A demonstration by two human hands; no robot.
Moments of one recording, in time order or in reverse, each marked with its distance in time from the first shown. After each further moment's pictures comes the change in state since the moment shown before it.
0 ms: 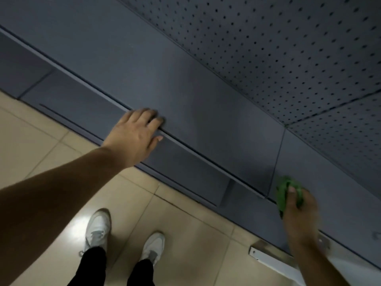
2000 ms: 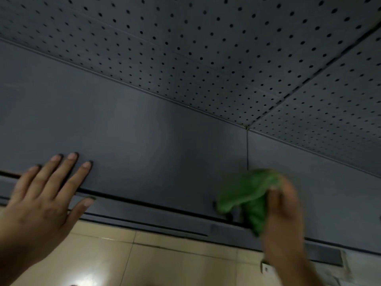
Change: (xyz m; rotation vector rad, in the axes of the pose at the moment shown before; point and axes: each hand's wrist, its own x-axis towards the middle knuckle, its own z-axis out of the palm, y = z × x) left_hand 0.046 -0.009 0.099 0.008 0.141 0.109; right_hand 0.059 -0.004 0.022 0.792 0.024 -0.043
